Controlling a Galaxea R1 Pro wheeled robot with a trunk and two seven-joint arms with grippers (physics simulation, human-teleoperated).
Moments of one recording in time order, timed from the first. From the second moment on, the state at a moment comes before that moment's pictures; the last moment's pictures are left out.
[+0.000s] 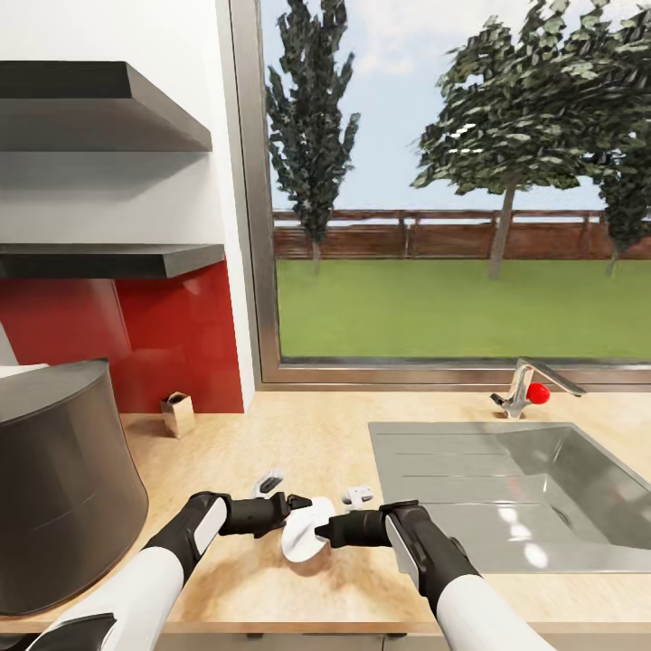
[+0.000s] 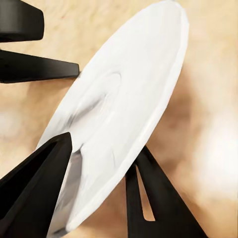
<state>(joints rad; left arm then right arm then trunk) -0.73 -0.06 0.16 -0.37 0.22 0.70 -0.58 -0.62 0.17 0.06 -0.59 0.06 0.56 0.58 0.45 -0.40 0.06</state>
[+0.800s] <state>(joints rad) -0.75 -0.01 0.14 -0.71 0.18 0.72 -0.45 -0.62 0.17 0.05 -0.74 0.06 0.57 0.58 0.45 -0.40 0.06</state>
